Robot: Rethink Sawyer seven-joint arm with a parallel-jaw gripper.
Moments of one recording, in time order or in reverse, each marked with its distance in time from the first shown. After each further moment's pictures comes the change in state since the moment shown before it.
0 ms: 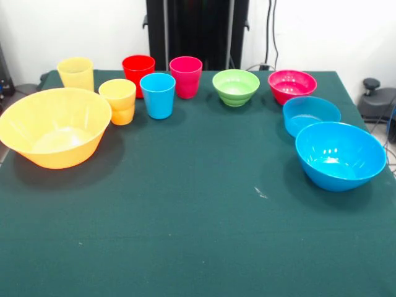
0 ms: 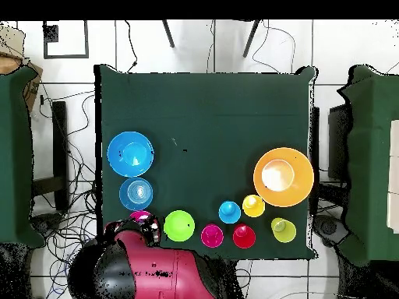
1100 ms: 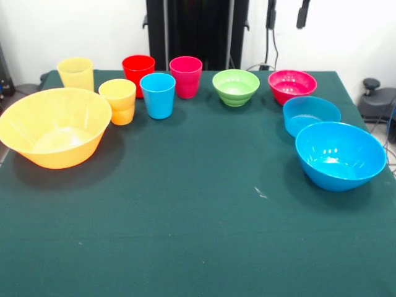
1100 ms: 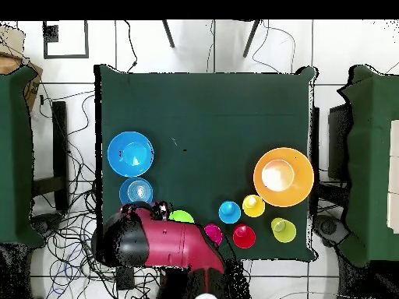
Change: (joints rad) arm -0.008 0.250 -0.015 -0.076 0.001 -0.139 0.023
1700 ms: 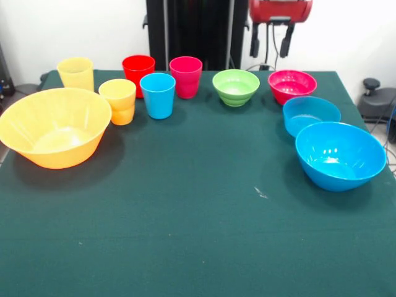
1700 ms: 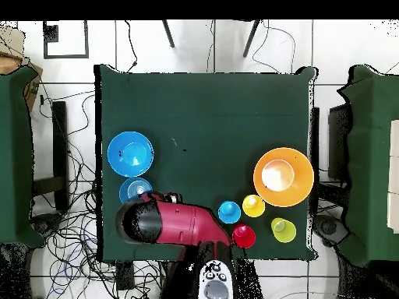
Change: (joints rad) arm -0.017 0.149 -0.028 -0.086 0.000 0.000 0.000
